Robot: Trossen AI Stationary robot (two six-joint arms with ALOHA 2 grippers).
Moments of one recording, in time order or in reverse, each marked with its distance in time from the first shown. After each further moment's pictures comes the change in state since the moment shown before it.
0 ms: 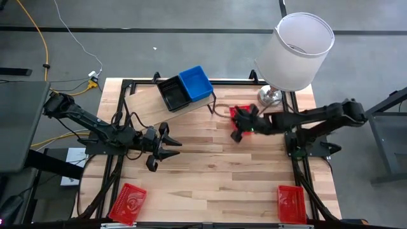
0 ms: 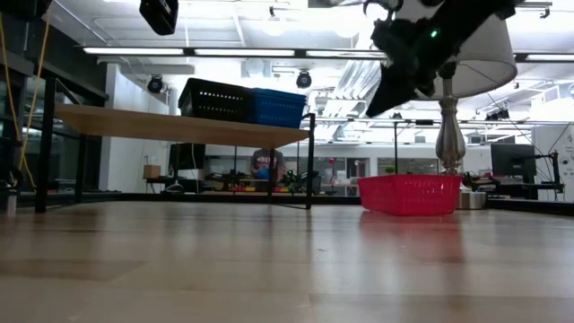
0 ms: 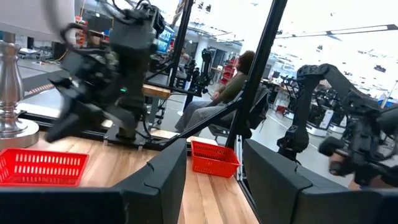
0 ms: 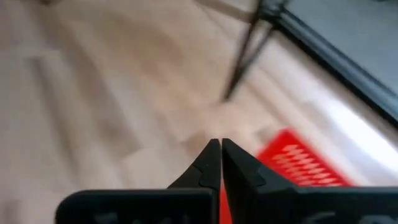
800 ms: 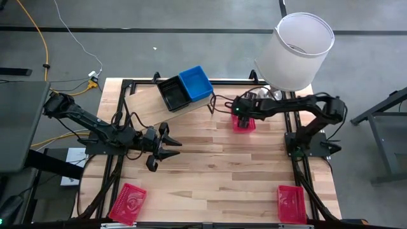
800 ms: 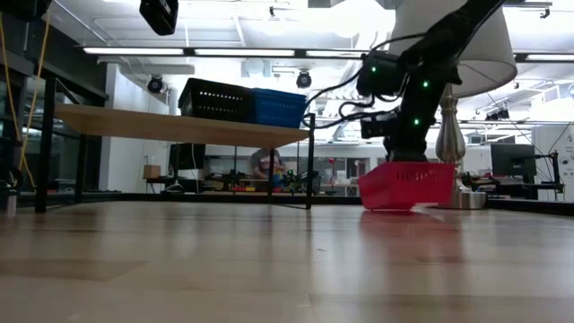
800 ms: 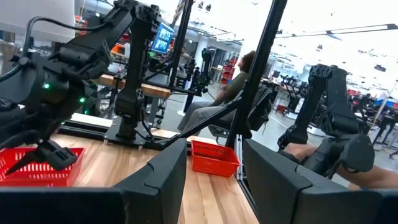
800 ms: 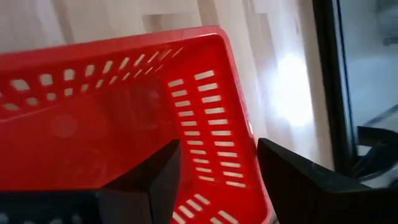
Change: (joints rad) left arm 0.000 0.000 0.000 -0.001 0.000 0.000; right arm -0.365 0.300 -0.005 -0.041 -0.046 -0.647
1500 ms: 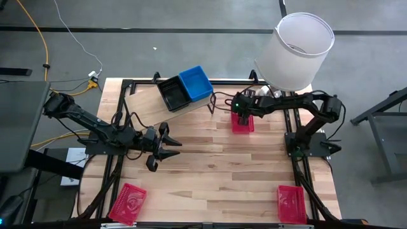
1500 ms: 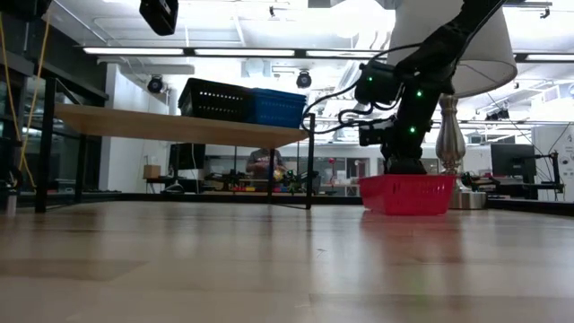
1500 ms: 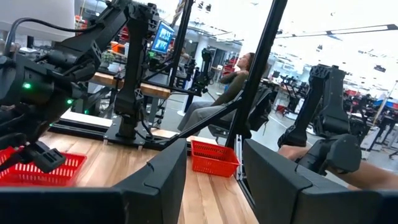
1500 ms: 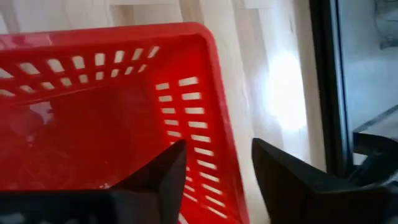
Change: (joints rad) left arm 0.000 0.000 0.000 0.000 0.000 -0.002; right arm -0.073 0.040 0.000 0.064 -0.025 -0.086
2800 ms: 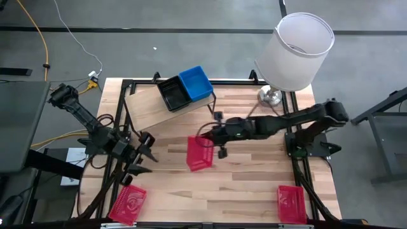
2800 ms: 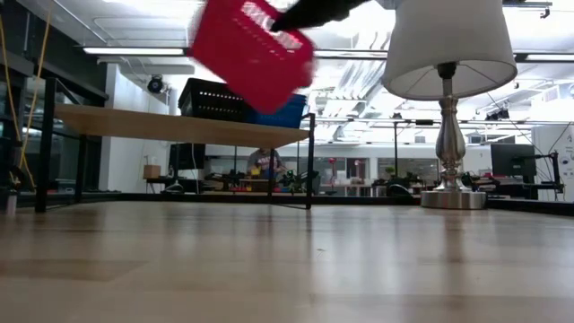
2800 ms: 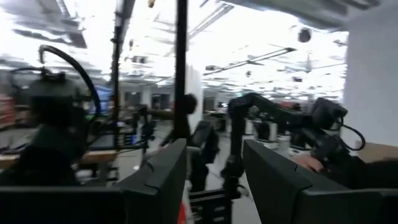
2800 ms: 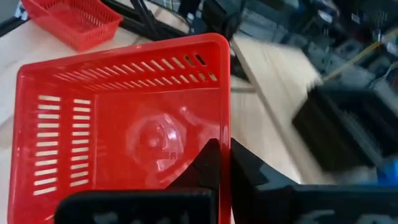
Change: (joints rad) left arm -0.325 -0.139 0.000 0.114 -0.050 0.317; right arm 0.554 -0.044 0.362 0.259 -0.231 -0.018
